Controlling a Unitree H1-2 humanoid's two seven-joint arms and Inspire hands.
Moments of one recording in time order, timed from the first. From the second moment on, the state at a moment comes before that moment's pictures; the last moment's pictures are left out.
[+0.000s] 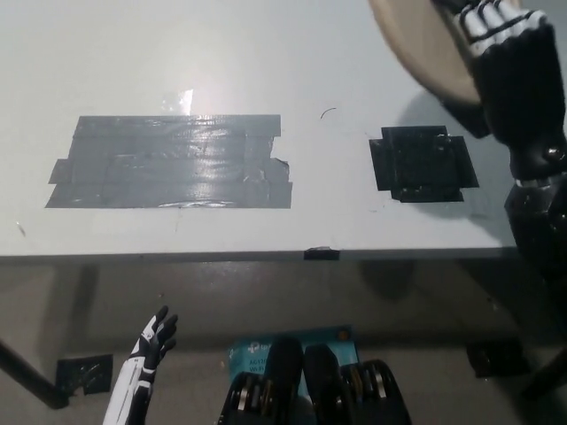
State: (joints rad) left_arm 0.11 0.11 -0.03 0.08 0.07 -0.27 -0.03; right_arm -0.73 -0.44 0.39 0.33 -0.98 -0.14 -0.64
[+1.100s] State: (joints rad) left_arm 0.08 0.11 -0.02 0.08 0.07 -0.26 -0.04; right_arm -0.72 -0.45 0.53 0.55 -1.03 -0.12 -0.20
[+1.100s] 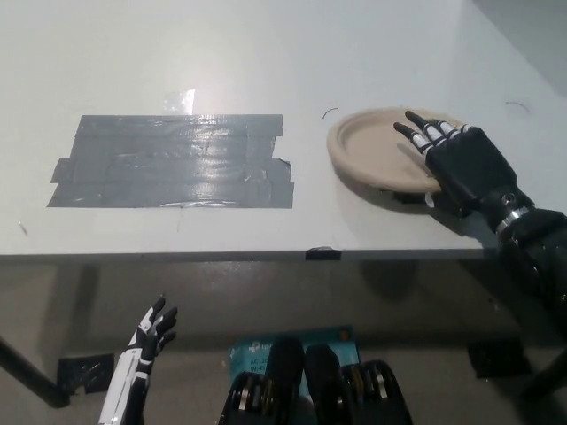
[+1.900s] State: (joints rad) left_arm 0.07 0.11 -0.02 0.09 0.07 -0.25 -0.04; right_arm -0.69 -0.51 0.51 0.20 -0.62 0.06 0.24
